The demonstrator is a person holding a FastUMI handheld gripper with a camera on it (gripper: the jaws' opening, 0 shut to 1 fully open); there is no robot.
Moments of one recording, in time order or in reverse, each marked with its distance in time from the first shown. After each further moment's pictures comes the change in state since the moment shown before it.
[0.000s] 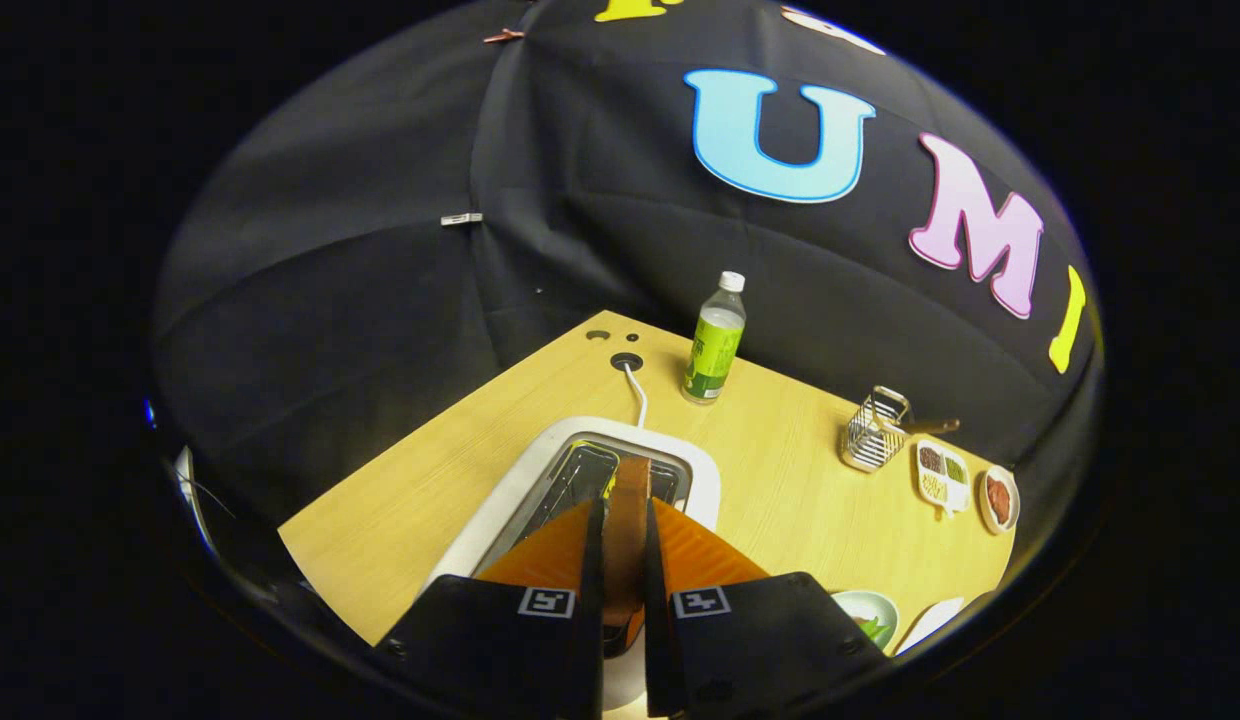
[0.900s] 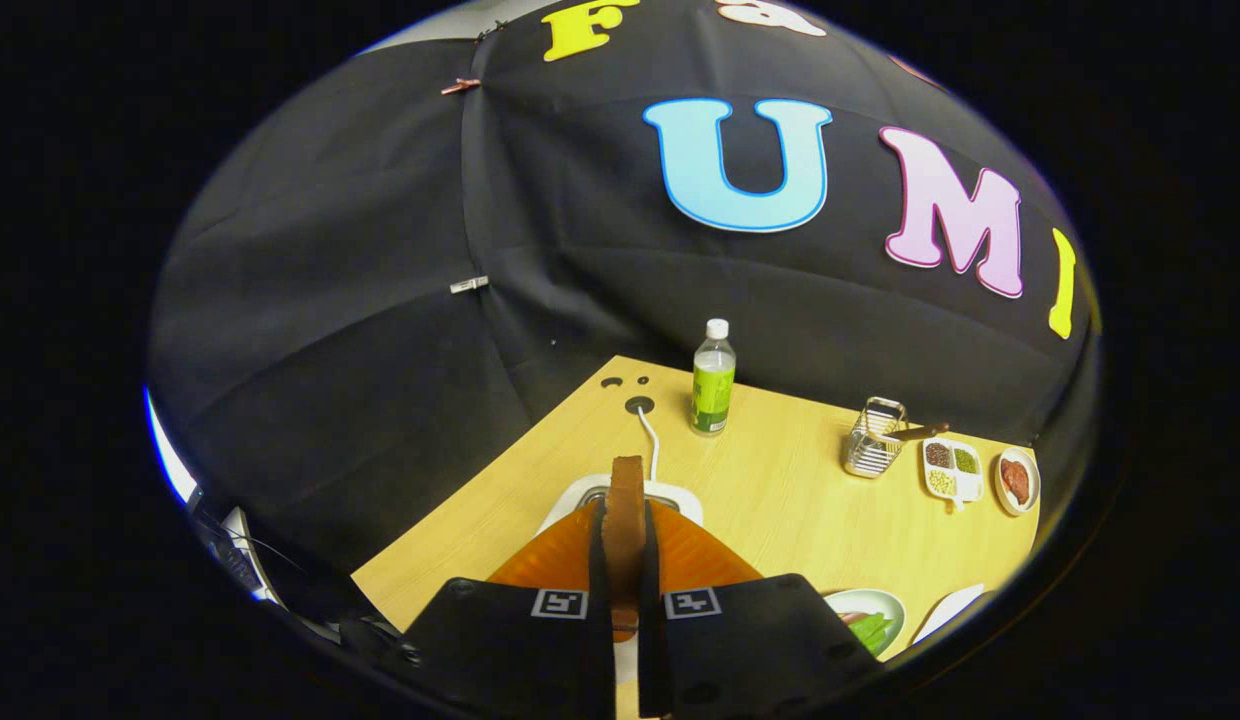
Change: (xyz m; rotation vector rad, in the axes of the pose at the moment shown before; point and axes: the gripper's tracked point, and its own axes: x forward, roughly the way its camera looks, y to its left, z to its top) arm -0.064 -0.015 0.067 0.122 -0.104 0.082
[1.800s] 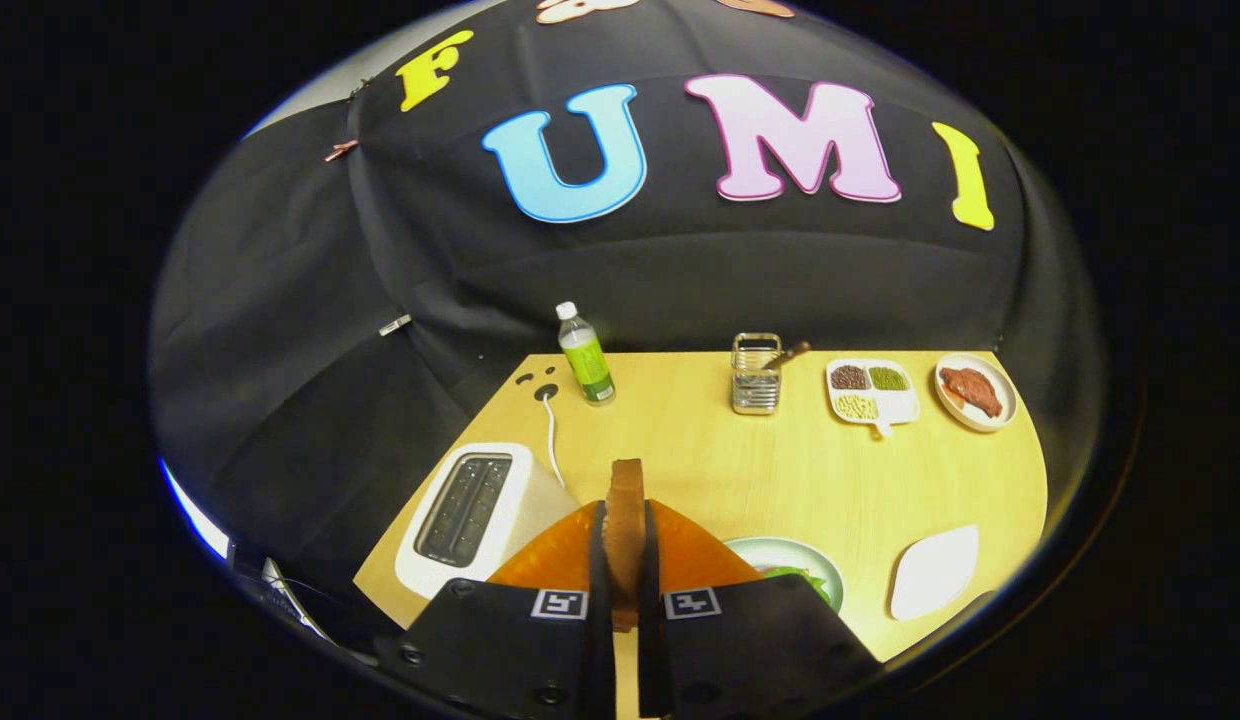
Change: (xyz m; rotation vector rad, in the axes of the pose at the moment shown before) arm -0.076 -0.158 -0.059 0.242 0.036 -0.114
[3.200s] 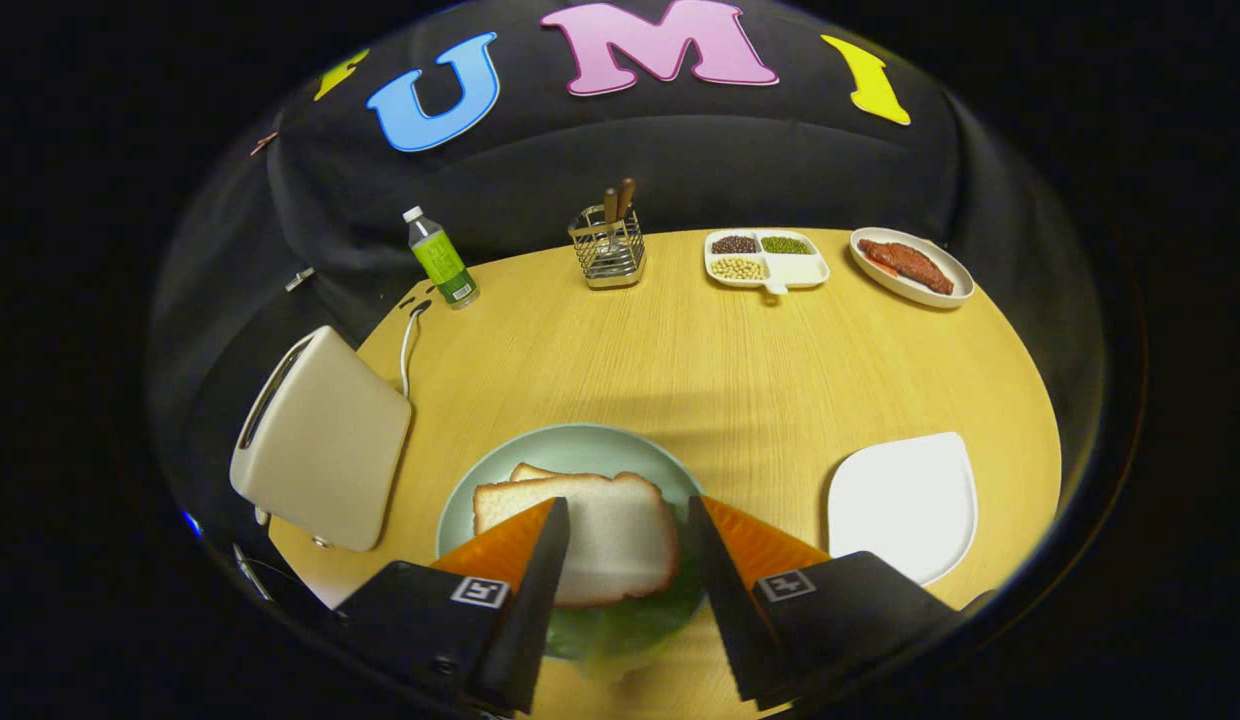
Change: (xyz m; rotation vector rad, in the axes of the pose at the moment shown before) arm 0.024 -0.166 -0.133 0.041 0.150 -0.135
